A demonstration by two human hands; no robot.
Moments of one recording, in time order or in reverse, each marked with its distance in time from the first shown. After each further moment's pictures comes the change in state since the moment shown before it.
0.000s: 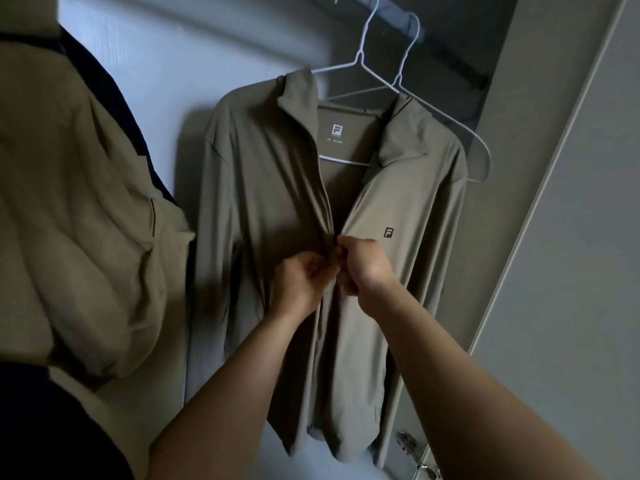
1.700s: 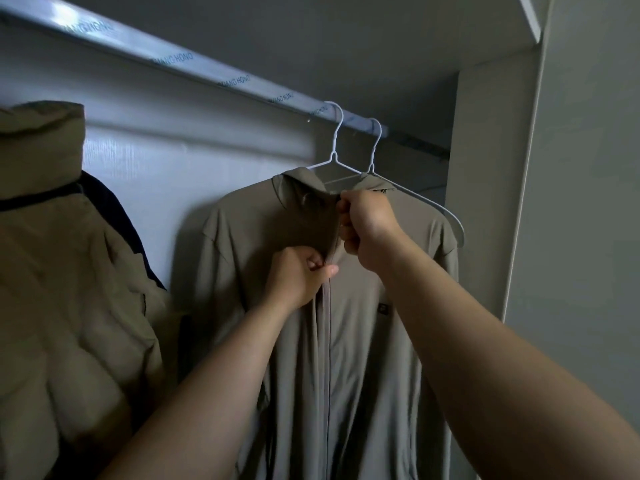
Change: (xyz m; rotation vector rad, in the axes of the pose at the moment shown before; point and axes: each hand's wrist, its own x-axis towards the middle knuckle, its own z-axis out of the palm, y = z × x) left_hand 0.094 0.121 -0.033 0.364 0.038 0.270; right_hand 0.017 -0.163 -0.011 0.145 0.020 -0.248
